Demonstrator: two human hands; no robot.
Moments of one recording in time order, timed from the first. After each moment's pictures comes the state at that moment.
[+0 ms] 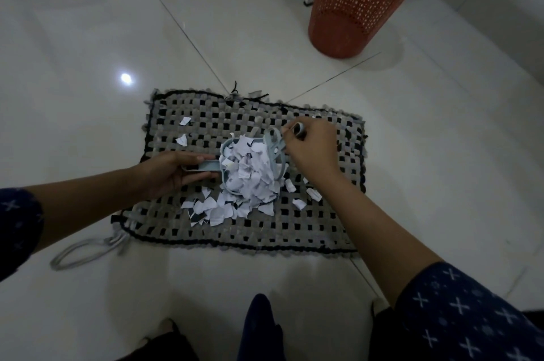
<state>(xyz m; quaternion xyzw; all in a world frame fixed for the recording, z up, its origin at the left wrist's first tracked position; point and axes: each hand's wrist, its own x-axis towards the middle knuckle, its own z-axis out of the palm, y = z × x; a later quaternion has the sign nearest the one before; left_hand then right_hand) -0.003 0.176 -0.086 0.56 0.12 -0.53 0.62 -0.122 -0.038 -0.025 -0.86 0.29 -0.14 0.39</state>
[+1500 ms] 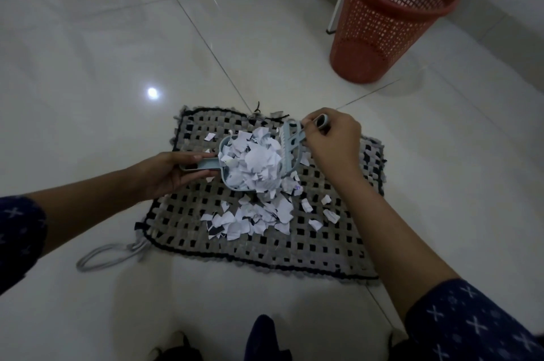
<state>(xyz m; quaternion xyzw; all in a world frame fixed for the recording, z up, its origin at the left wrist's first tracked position) 0.023 0.207 -0.071 0.54 0.13 -0.49 0.68 -0.096 -0.041 0.003 -0.85 0.27 -0.21 0.40</state>
